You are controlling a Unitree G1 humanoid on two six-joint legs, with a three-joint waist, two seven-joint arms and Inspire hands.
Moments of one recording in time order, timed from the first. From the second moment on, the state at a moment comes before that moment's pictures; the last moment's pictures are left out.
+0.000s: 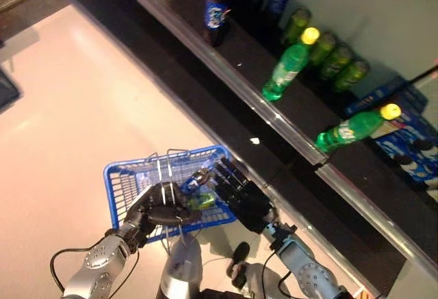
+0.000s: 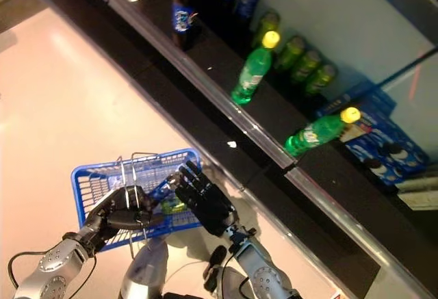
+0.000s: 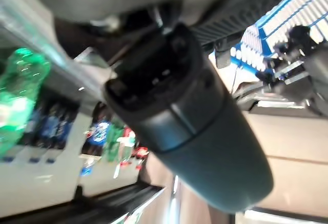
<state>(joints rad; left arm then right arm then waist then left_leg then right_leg) 0.19 0.60 -0.17 0.17 -0.70 -0.07 -0.19 0.07 -0.29 0.49 0.10 1.16 -0.03 0.42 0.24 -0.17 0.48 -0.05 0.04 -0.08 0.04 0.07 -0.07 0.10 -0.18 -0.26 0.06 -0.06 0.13</state>
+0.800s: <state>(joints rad) 0.18 0.28 -0.05 0.74 -0.70 -0.14 0.02 0.19 -0.23 0.29 0.66 0.65 0.03 -0.13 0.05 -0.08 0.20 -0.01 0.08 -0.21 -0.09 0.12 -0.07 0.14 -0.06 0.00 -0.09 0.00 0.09</state>
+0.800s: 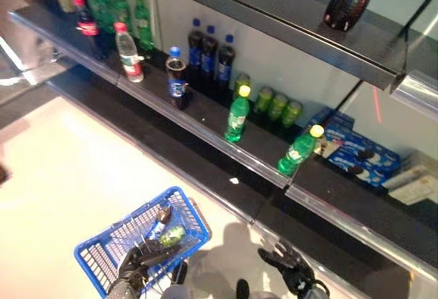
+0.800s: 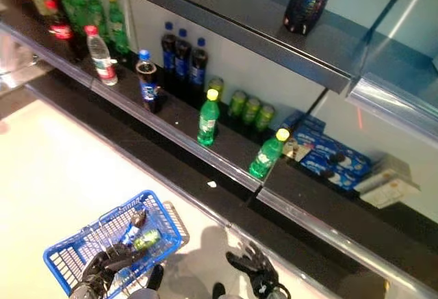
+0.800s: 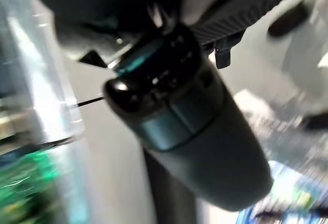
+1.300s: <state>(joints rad) 0.07 0.22 -0.02 1.03 -0.72 -0.15 0.06 0.15 -0.20 0.16 1.08 0.58 0.01 -0.11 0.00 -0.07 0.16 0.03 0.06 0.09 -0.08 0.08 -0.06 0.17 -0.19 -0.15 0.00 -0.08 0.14</state>
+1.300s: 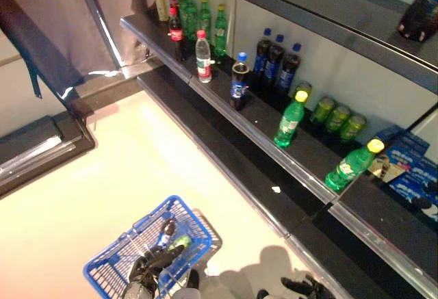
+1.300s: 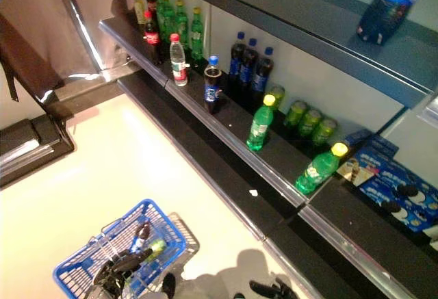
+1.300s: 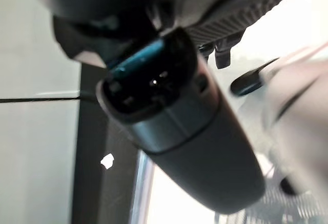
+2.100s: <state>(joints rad) 0.08 0.16 -0.09 1.21 -0.80 -0.17 0.05 0.12 -0.19 0.05 1.29 0.62 -0.02 -0.16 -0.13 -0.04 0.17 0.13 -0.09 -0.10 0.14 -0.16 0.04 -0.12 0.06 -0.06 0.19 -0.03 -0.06</state>
